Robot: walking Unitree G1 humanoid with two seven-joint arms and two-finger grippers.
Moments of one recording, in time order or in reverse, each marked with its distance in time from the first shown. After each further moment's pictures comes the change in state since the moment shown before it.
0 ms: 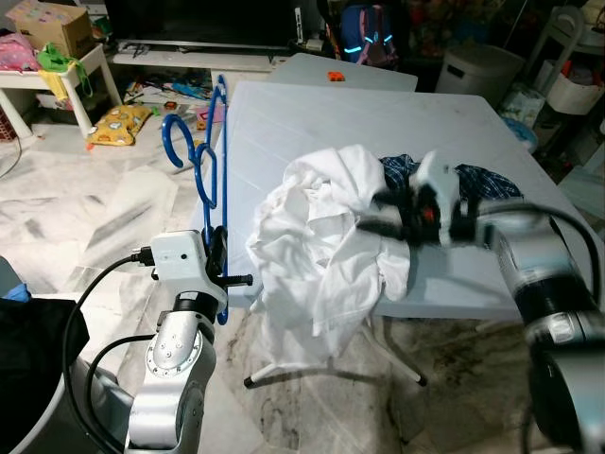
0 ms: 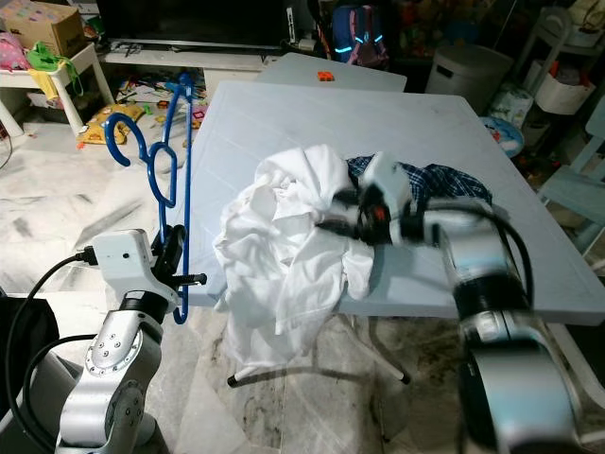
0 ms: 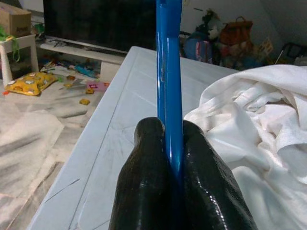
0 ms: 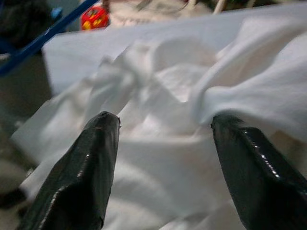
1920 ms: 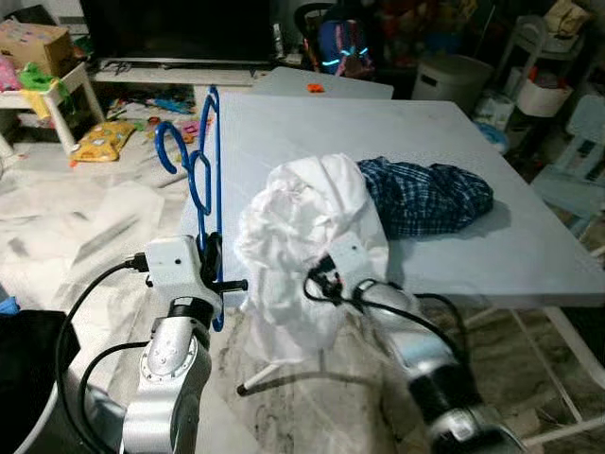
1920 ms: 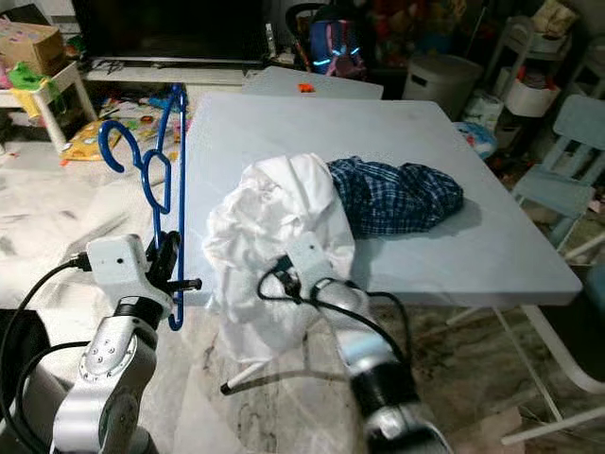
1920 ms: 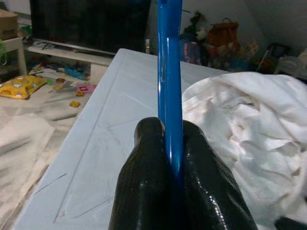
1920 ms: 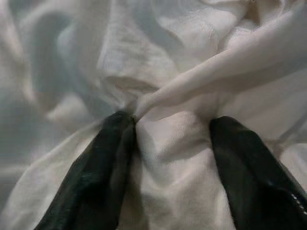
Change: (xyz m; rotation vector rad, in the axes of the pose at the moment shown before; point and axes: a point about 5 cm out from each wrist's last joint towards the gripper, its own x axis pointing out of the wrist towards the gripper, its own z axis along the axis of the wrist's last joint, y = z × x) left arm -0.005 0.005 0.001 0.004 0.016 0.018; right arm 0.111 0.085 -0.053 0.229 0.176 -0.560
